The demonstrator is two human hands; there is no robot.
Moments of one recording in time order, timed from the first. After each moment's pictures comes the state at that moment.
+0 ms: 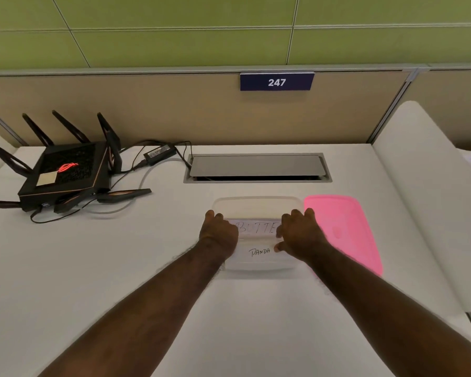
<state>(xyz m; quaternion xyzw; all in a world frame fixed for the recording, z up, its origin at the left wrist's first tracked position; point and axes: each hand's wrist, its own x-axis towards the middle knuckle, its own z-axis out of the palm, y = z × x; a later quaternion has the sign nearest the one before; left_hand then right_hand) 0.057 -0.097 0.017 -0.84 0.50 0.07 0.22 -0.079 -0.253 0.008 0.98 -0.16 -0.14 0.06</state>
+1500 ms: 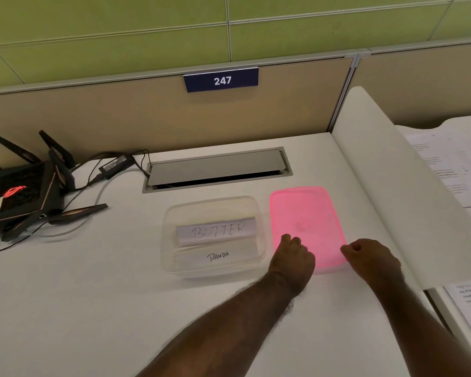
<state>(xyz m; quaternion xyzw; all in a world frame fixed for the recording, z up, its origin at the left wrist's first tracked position) -0.136 -0.228 -0.021 -0.72 0.69 -0.01 0.10 -0.275 -0.356 -0.024 0.76 -0.62 -0.01 -0.18</state>
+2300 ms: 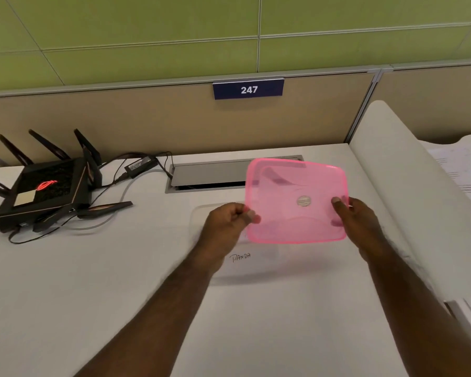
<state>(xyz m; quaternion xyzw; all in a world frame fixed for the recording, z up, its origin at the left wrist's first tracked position) -0.006 -0.124 0.093 -0.71 0.23 0.33 -0.57 -0.179 -0.345 0.036 0.68 -0.51 0.24 -0.45</state>
